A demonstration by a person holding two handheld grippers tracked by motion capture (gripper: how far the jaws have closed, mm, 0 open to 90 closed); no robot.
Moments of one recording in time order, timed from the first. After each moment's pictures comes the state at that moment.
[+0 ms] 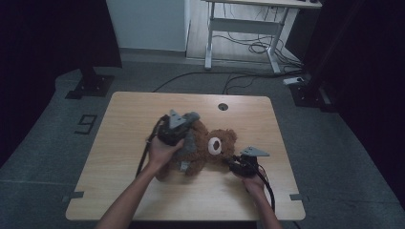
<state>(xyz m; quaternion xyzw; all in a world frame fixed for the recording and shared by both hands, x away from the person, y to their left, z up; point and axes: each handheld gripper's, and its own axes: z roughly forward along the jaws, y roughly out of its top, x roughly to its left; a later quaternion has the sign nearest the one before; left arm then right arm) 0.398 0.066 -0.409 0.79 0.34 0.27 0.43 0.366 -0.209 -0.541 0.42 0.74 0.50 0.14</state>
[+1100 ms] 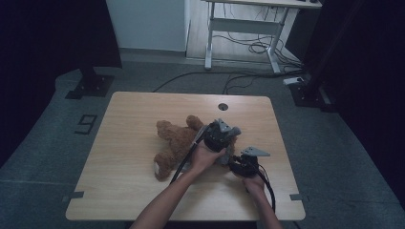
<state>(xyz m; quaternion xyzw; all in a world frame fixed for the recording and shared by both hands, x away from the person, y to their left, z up) 0.414 -0.049 -0.453 0.84 0.32 0.18 0.39 0.367 -0.211 -0.543 0.43 0.74 0.50 0.13</state>
